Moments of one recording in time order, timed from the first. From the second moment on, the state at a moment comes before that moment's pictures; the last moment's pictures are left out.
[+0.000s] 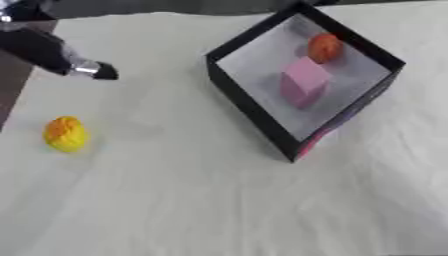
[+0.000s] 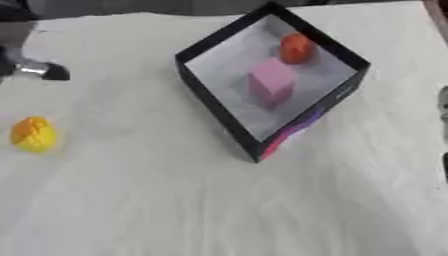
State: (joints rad) left arm -0.71 0.88 -0.32 -1.76 -0.44 0.33 -0.56; right arm -0.39 -0.53 -0.11 -1.95 -0.20 0.21 -0.54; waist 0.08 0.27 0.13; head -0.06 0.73
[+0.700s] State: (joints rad) left arm -0.56 0.92 -0.33 -1.52 -0.48 0.38 -0.62; right arm -0.39 -0.52 -0.09 -1.95 -0.19 0.22 -0.51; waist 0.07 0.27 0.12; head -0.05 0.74
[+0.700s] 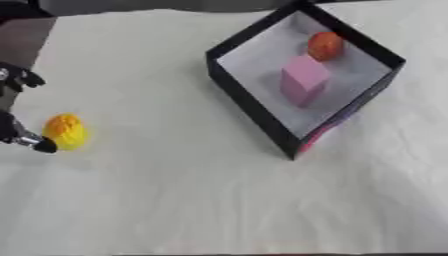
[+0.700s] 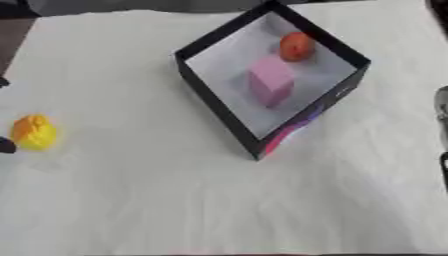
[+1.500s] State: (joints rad) left arm -0.66 0.75 -0.36 -1.29 -0.49 0.32 -0.51; right arm -0.39 -0.50 -0.09 -1.94 -0.18 0.23 -0.50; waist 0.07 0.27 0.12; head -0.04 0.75
